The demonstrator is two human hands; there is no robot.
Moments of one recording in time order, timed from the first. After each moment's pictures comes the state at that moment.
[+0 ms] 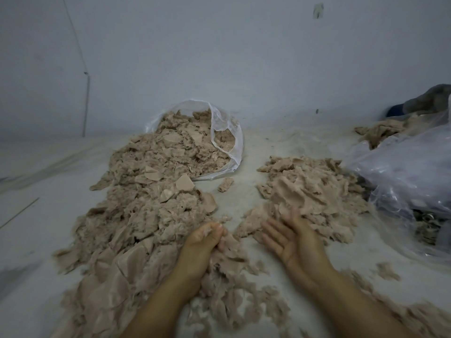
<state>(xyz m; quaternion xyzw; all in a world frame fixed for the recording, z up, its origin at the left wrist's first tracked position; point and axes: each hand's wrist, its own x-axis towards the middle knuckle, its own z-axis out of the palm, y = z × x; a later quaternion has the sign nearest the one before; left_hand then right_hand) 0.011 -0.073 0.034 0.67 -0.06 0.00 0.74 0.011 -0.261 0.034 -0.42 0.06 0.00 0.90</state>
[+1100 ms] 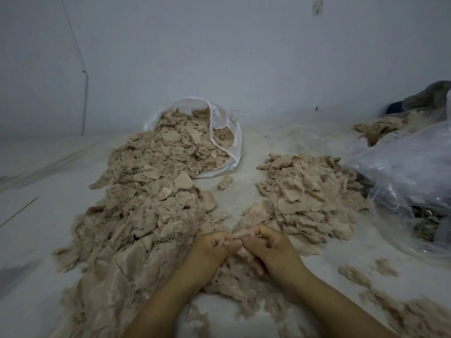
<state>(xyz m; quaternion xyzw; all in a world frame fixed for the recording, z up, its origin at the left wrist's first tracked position) 0.003 -0.077 0.034 0.76 -0.14 -0.02 0.64 -0.006 -0.237 0.026 -0.70 -0.10 0.02 0.71</state>
